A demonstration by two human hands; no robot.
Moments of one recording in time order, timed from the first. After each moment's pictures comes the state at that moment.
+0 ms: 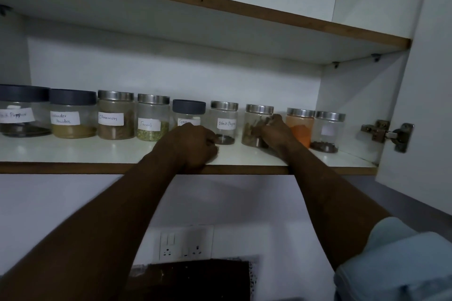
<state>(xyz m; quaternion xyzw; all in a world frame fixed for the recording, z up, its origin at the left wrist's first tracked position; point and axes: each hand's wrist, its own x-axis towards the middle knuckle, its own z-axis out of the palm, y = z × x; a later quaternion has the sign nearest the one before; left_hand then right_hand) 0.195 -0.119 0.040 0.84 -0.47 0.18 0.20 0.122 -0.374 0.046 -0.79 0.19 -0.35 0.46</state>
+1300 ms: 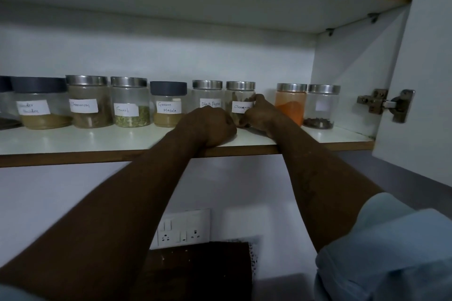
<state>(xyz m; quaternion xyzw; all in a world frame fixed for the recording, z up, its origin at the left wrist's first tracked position) 0.180 -0.207 0.045 0.85 -0.48 0.15 0.15 0.126 -0.379 0.048 -0.84 0.19 -0.27 0.44</state>
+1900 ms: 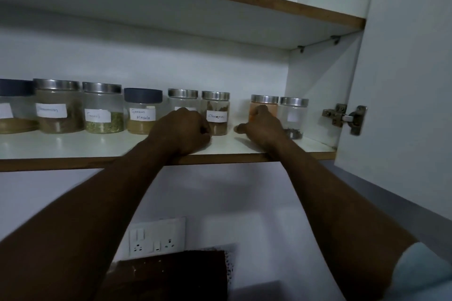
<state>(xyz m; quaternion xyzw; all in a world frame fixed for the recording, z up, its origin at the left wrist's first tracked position) 0.171 -0.206 0.045 0.82 -0.49 0.21 0.20 0.055 -0.398 0.041 -0.86 0.24 -0.35 0.28</state>
